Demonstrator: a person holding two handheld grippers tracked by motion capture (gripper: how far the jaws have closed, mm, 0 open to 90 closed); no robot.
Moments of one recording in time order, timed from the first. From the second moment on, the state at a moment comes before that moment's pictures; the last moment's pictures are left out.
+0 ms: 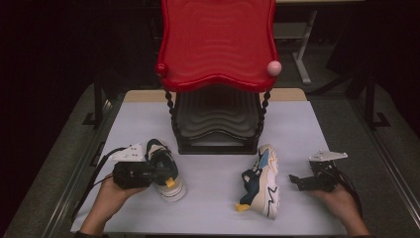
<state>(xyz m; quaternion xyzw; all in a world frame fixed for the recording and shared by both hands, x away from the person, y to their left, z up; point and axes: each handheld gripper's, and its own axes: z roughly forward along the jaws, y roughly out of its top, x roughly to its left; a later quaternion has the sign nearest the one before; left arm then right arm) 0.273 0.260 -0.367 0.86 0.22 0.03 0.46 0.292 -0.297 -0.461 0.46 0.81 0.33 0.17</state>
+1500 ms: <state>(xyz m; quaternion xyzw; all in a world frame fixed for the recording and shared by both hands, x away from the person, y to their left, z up) 0.330 0.295 -0.383 0.87 0.27 0.05 0.42 0.292 -0.297 -0.461 0.46 0.81 0.33 0.17</state>
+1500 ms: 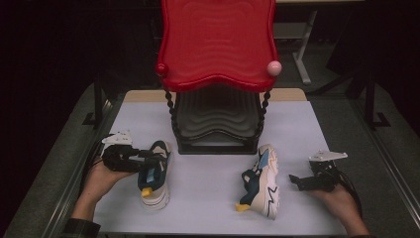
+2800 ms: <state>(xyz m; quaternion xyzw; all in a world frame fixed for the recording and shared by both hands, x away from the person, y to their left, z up) 0.317 0.319 -0.368 0.83 0.26 0.03 0.49 0.293 -0.297 -0.461 0.46 0.81 0.33 0.17</state>
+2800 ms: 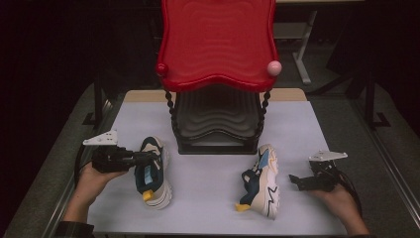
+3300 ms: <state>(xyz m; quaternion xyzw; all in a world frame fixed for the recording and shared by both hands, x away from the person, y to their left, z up) 0.311 0.327 -0.335 0.81 0.26 0.05 0.52 0.292 -0.297 -0.461 0.46 0.81 0.33 0.17</state>
